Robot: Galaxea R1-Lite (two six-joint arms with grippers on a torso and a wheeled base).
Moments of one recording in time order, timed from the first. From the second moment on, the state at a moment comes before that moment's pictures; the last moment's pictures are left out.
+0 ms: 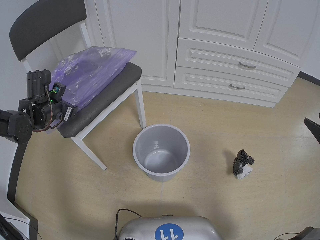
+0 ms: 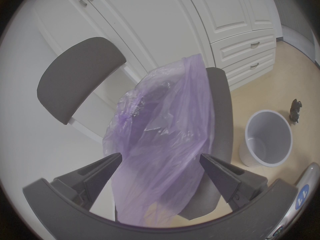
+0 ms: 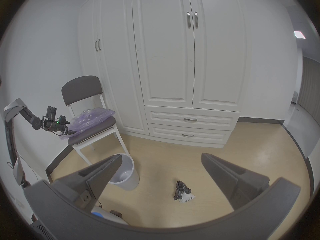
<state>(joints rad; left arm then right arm) -0.13 1.72 -1.00 -0.45 0.31 0.50 -0.01 0.84 -0.61 -0.18 0.15 -0.03</state>
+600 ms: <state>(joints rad) -0.08 1.74 -0.97 -0.47 0.31 0.57 -0.01 0.85 -0.61 -0.18 0.15 -0.03</state>
